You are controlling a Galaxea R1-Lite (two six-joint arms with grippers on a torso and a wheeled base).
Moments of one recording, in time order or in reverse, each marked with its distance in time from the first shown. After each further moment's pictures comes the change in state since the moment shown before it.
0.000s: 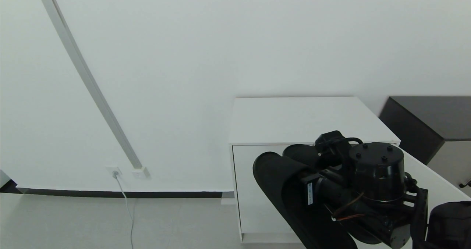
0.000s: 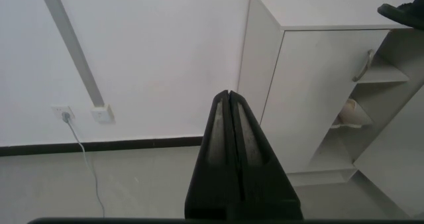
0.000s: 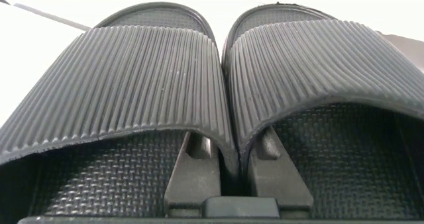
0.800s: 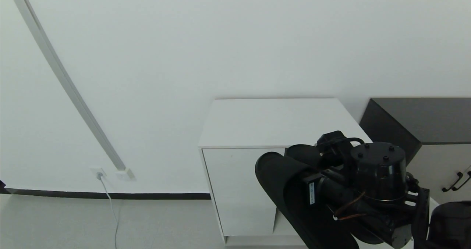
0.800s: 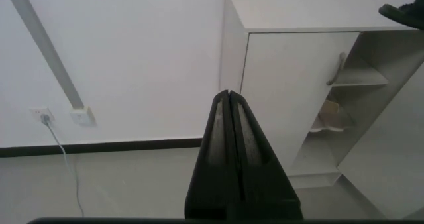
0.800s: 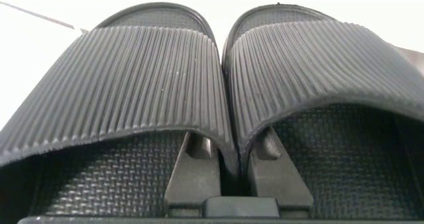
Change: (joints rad) left arm 0.000 0.000 0.000 0.000 0.000 0.000; right arm -0.010 -0.002 0.007 -0.003 -0.002 -0.007
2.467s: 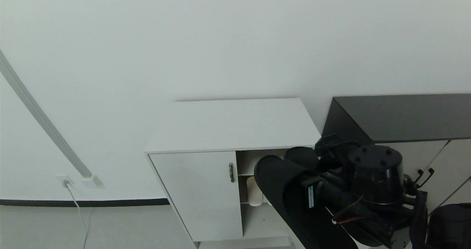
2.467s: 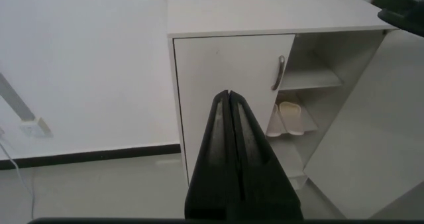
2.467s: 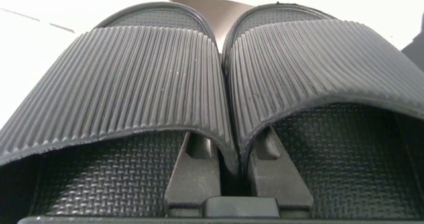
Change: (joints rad) left arm -0.001 0.000 0.000 0.001 0.000 0.001; right arm 0.004 0.005 0.011 -0.001 0.002 -0.003
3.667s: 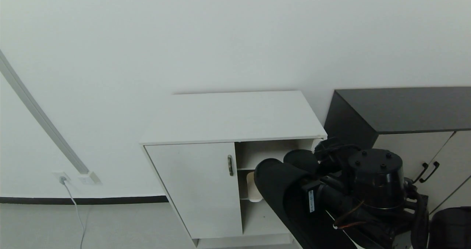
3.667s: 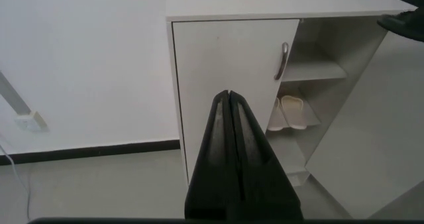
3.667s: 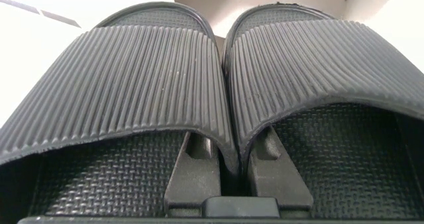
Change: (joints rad) left arm 0.000 0.000 0.000 0.000 0.000 -0.001; right arm 0.015 0.001 0.016 -0.002 -0.001 0.000
